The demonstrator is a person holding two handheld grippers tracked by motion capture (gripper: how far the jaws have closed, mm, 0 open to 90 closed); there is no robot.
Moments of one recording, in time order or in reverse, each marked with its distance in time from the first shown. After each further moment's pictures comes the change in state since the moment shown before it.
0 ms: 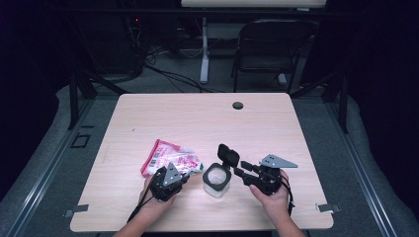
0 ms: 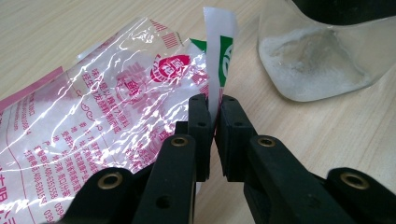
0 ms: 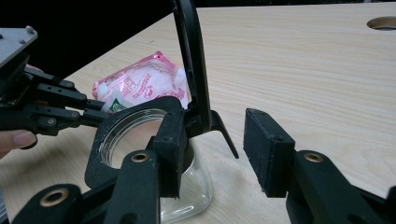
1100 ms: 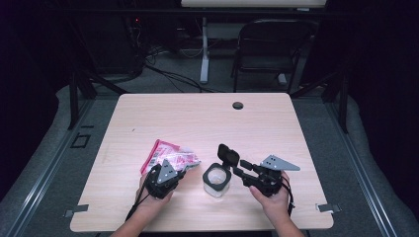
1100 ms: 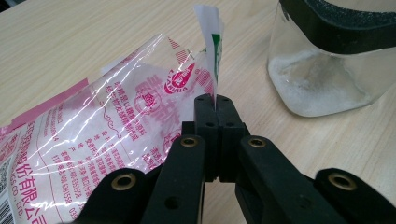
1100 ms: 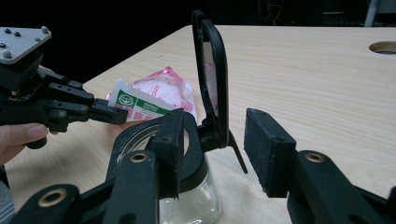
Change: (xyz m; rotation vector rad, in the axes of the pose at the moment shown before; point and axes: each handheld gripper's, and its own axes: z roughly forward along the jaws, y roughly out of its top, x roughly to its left) left arm 0.008 0.004 -0.011 -0.050 0.018 -0.023; right arm 0.008 0.004 -0.007 -0.063 0.022 -0.032
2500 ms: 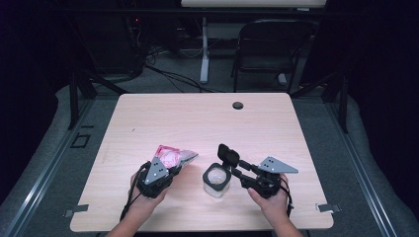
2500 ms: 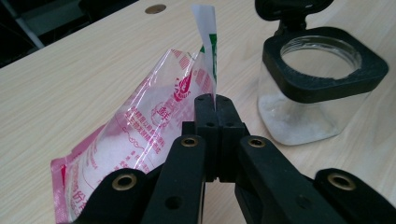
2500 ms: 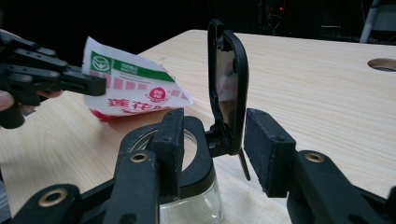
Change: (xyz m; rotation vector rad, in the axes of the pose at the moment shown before) left arm 0.002 0.017 -0.037 -0.108 0.004 0.007; right arm 0.010 0.001 -0.001 -0.015 -0.012 -0.058
